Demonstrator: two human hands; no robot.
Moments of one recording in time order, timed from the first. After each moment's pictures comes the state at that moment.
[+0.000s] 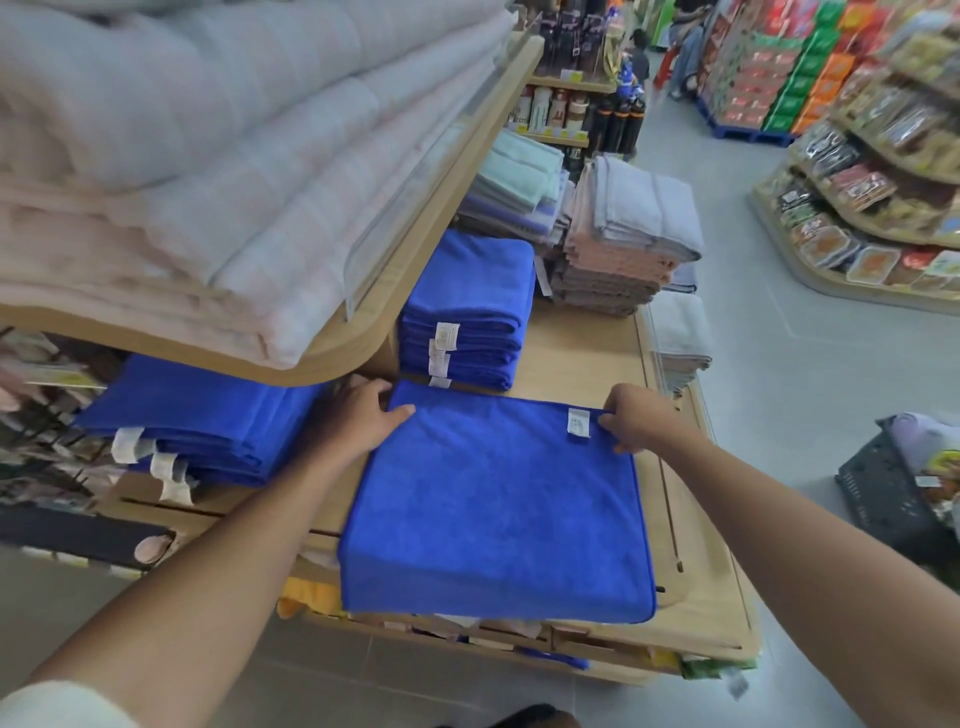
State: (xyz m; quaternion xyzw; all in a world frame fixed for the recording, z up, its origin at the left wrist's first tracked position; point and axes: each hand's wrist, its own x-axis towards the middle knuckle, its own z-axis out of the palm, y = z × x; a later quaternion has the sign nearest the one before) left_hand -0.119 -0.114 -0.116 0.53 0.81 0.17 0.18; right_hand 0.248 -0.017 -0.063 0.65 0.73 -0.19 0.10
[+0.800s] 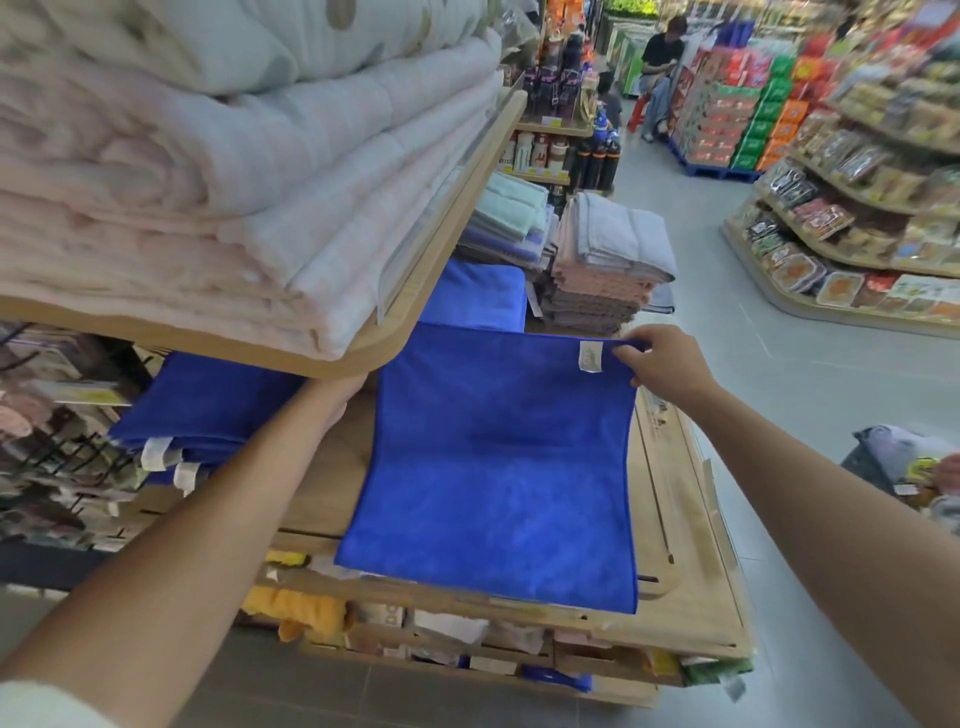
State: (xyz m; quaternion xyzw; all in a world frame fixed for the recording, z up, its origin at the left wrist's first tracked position) left_hand -0.133 -0.105 -0.033 0.39 0.66 0.52 0.38; right_hand 0.261 -0.029 0.025 0.62 0.72 -0.19 -0.24
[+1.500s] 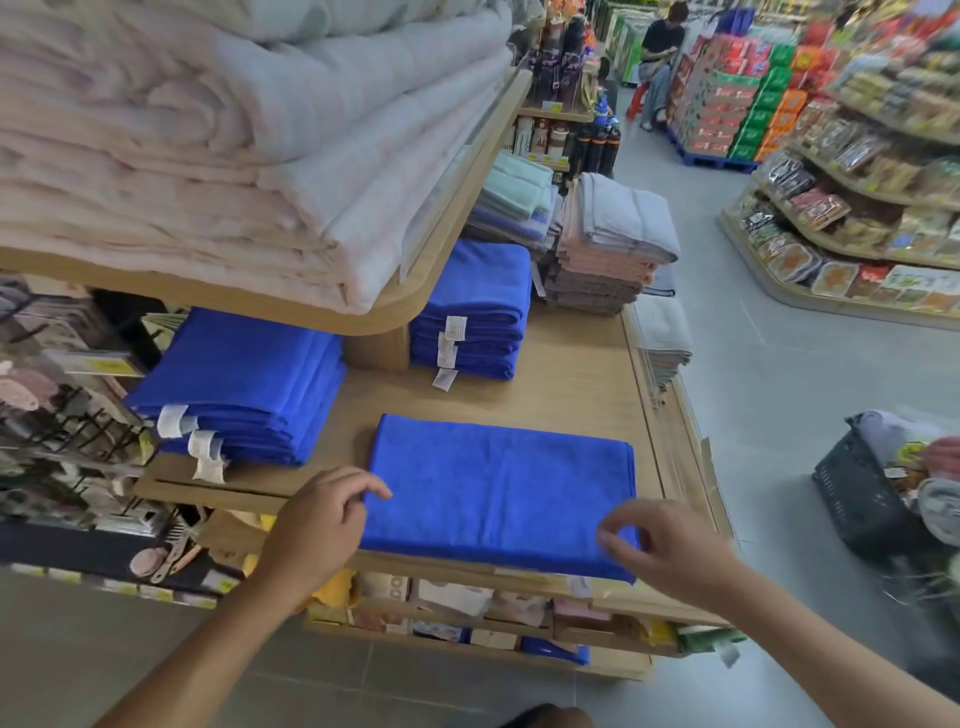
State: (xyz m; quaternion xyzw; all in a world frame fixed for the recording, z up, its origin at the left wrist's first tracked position) left_hand -0.105 -0.307 -0.090 0.62 0.71 0.30 0.18; right_hand 0.290 -0.234 -0.050 0.49 0.84 -0.23 -0.07
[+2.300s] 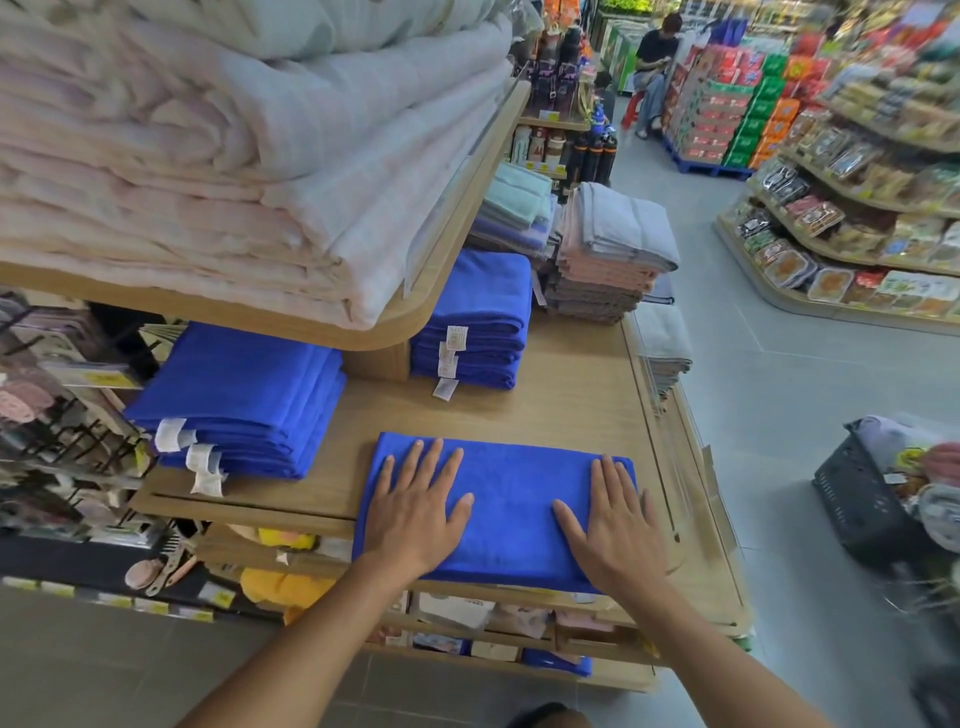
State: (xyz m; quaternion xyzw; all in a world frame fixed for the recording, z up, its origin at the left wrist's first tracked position) left_hand -0.035 -0.238 -0.149 0.69 0.72 0.04 0.04; right_hand 0.237 -0.205 -0.142 0.67 0.74 -0.07 -0.04
